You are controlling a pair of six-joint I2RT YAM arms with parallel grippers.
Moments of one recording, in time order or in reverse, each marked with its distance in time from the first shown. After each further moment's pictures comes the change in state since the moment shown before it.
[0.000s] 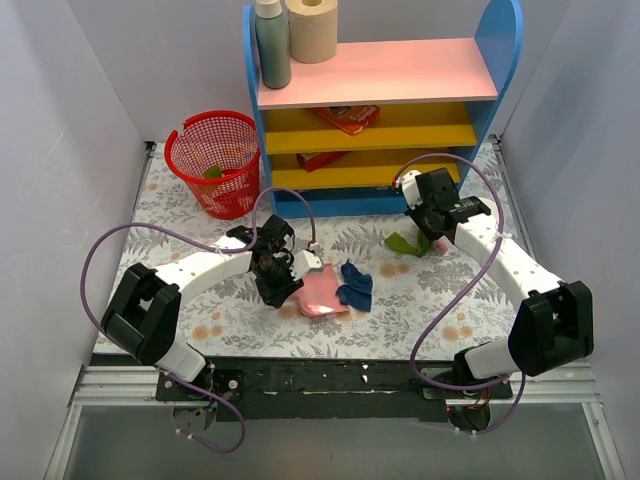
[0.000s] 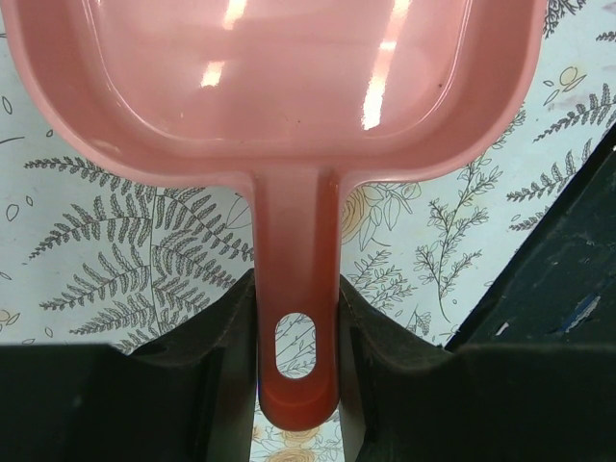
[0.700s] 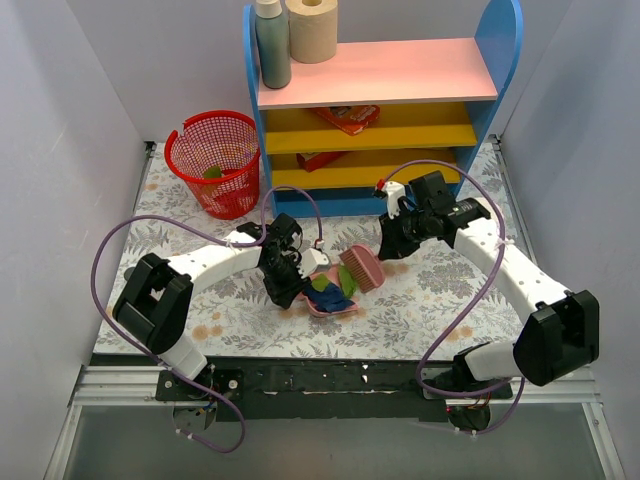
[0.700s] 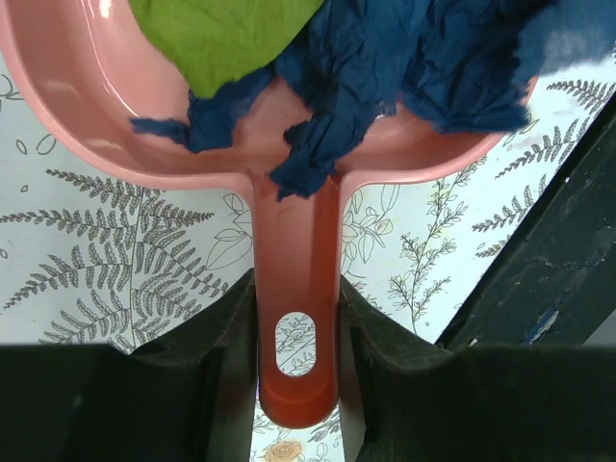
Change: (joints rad) left arm -0.023 0.083 0.051 -0.001 0.055 -0.049; right arm 0.061 -0.049 -0.008 -0.107 -0.735 0.270
